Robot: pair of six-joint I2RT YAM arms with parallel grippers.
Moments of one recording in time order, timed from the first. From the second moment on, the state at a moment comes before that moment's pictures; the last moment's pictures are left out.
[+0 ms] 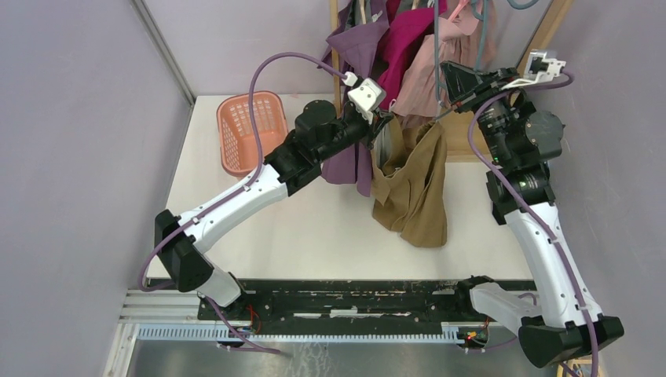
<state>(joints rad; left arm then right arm) -0.86 1.54 1.51 0.08 0.07 0.07 0.23 1.03 1.27 0.19 -0.14 0.55</state>
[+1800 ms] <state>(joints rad) -0.86 1.51 1.70 -0.21 -0.06 0.16 0.24 1.12 1.45 0.37 -0.04 0.42</state>
